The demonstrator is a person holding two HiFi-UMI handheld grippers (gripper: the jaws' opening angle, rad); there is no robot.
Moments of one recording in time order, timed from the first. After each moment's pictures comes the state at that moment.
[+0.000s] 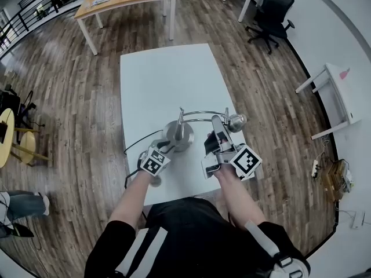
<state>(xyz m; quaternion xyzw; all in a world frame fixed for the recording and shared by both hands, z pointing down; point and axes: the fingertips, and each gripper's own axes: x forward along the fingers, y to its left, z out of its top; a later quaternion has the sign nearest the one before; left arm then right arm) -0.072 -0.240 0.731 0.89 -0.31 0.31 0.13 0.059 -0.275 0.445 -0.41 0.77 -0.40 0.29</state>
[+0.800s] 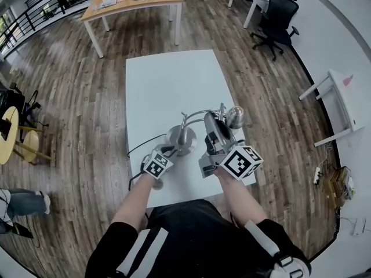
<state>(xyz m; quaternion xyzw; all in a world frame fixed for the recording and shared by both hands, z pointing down) -0.067 -0.239 0.734 0.89 -0.31 0.31 0.13 0.022 -0.283 0.407 -0.41 0.84 -0.29 0.20</state>
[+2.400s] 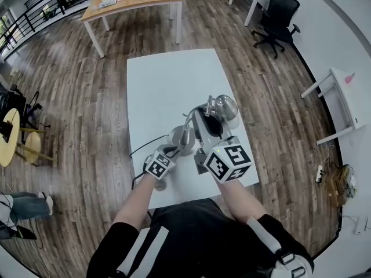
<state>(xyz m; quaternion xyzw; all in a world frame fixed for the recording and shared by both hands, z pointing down) -0.066 -0.239 0.728 0.89 -0.30 0.31 0.15 -0.025 -0.288 0.388 -0.45 0.88 -0.15 0.06</state>
